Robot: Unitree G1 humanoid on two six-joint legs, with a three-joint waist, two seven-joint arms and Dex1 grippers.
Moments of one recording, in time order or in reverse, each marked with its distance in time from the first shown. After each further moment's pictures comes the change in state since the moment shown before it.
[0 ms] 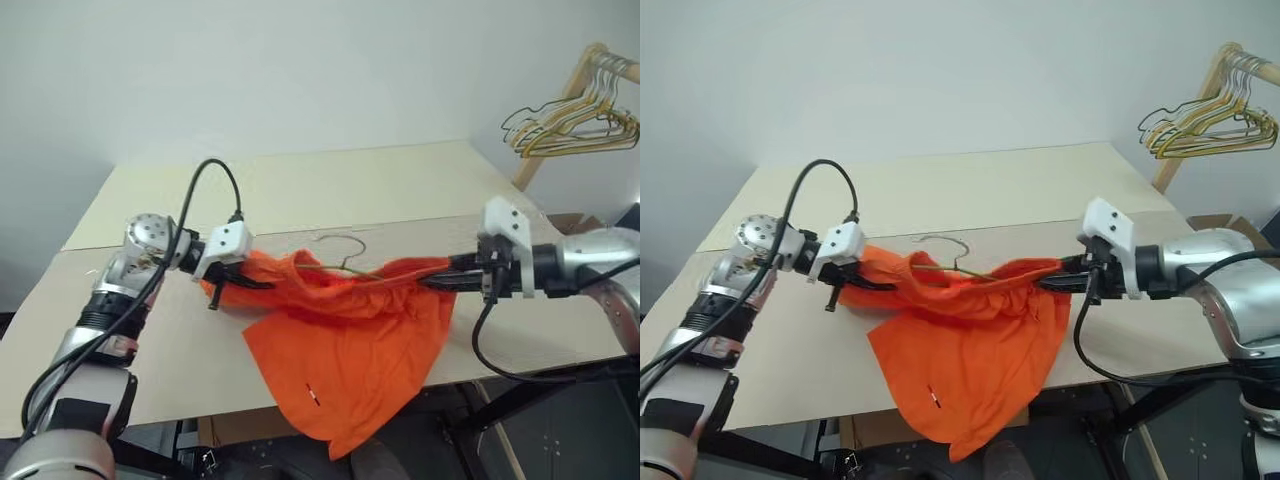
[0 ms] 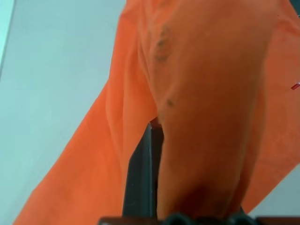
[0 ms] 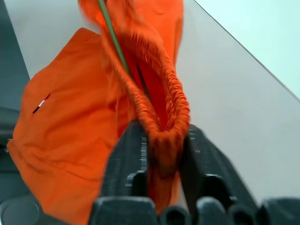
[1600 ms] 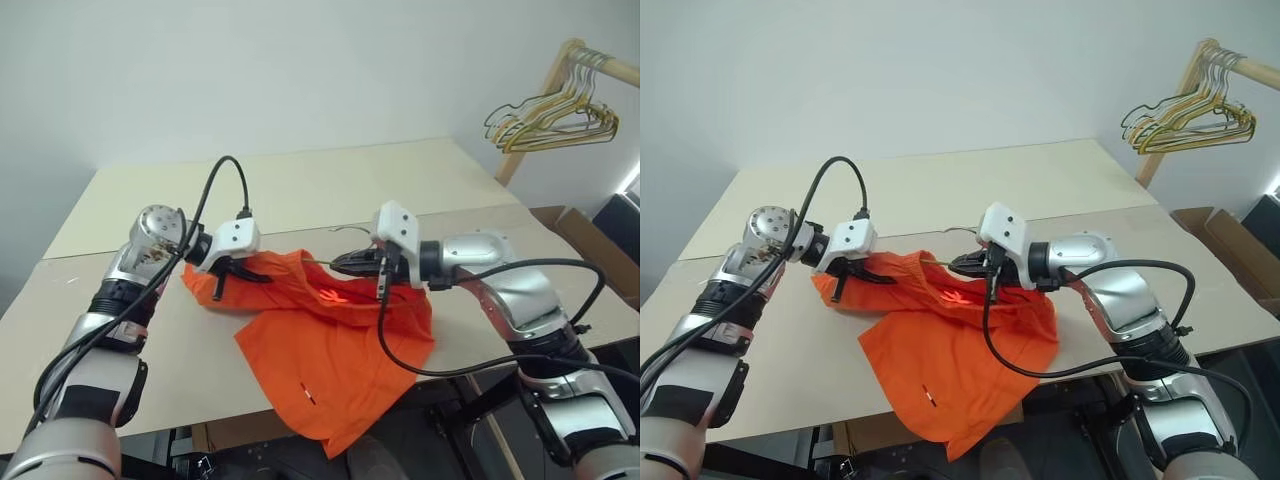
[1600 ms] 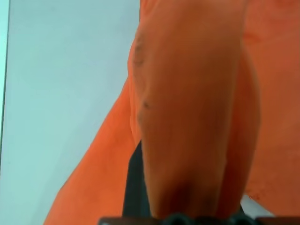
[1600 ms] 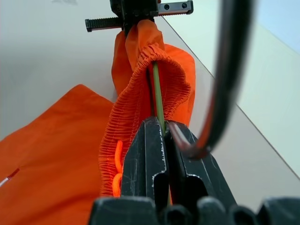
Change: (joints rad) left arm -0.074 -0.006 0.005 0.070 0.107 -0.019 0.025; right arm -0.168 0.414 0.224 0.136 -0.192 -0.213 -0.172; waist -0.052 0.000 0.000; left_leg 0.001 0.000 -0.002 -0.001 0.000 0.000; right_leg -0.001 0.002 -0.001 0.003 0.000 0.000
